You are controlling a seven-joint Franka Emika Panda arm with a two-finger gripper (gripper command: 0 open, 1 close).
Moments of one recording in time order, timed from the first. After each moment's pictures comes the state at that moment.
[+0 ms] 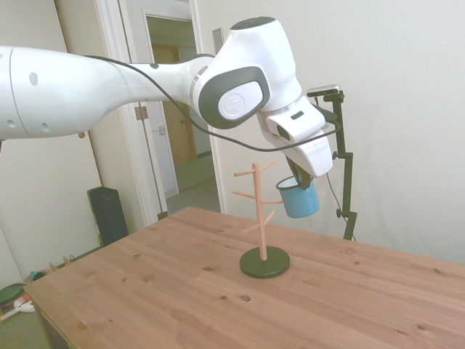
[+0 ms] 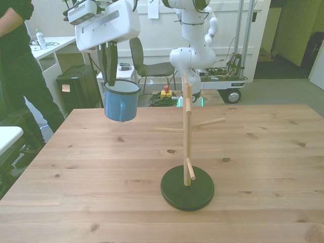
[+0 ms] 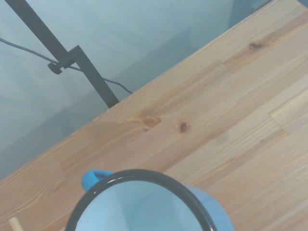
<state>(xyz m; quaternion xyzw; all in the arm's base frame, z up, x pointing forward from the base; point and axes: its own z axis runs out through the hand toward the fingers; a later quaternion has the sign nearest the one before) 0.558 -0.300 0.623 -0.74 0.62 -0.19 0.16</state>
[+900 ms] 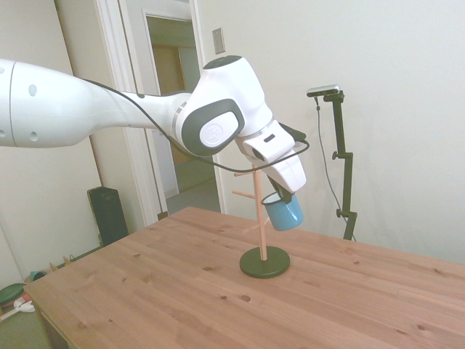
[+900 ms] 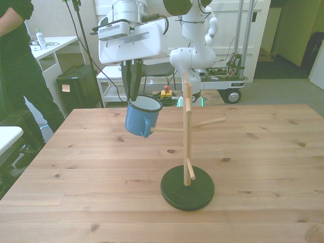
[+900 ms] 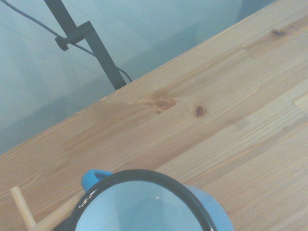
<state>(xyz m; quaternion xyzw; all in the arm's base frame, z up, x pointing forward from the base) 0.562 -0.241 0.583 -0.75 0.61 -0.21 0.13</state>
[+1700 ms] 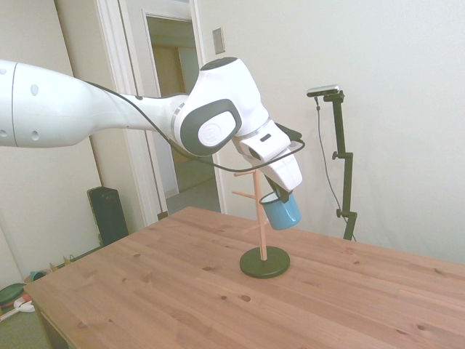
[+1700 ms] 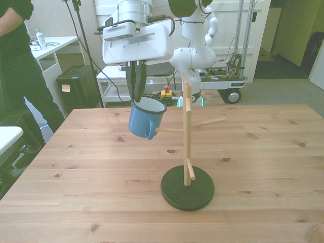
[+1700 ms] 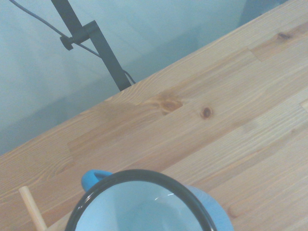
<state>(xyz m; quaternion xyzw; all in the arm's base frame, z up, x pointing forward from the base) 0.571 -0.223 0.581 -0.76 0.60 -0.22 0.12</state>
